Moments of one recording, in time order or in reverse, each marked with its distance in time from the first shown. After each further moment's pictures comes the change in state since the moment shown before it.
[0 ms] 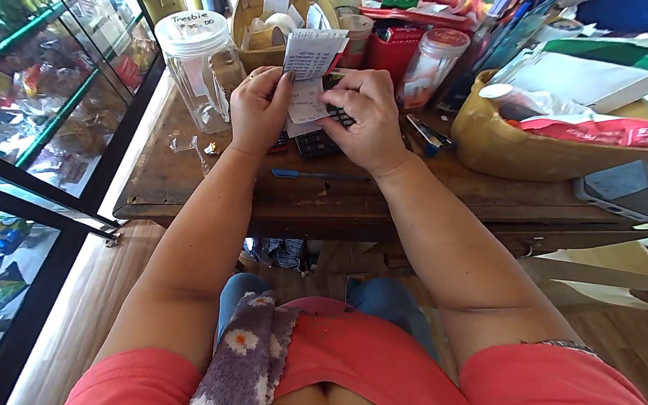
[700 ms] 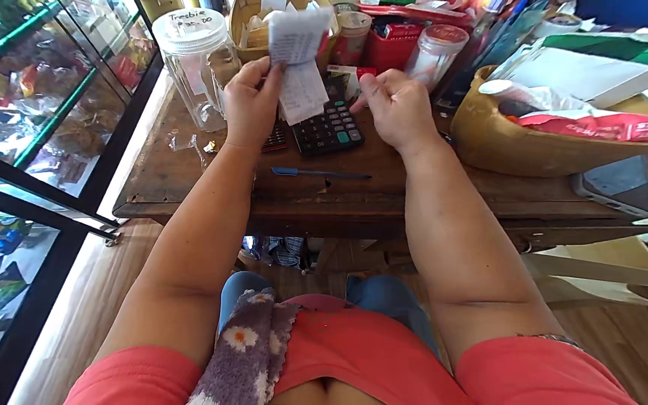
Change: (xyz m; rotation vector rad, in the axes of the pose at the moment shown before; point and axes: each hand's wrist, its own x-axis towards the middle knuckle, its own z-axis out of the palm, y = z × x) left_hand 0.007 0.000 -0.003 -0.095 -0.003 -0.248; right_hand 0.007 0.018 -0.039 0.062 -0.280 0.566
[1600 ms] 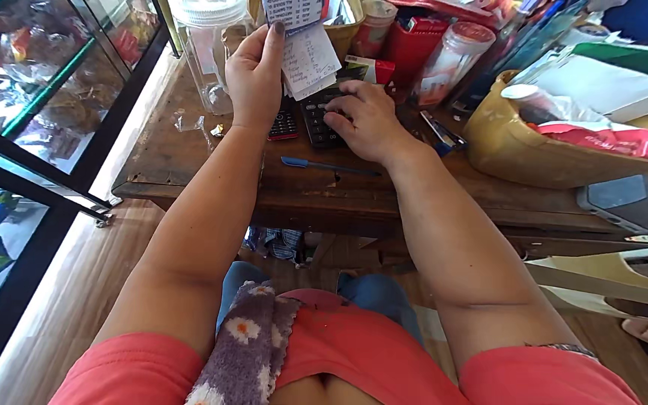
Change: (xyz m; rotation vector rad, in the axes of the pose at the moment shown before) left_hand 0.007 0.001 0.000 -0.350 0.197 -0.158; right_hand 0.002 -0.010 0.038 -0.237 -0.386 -0.085
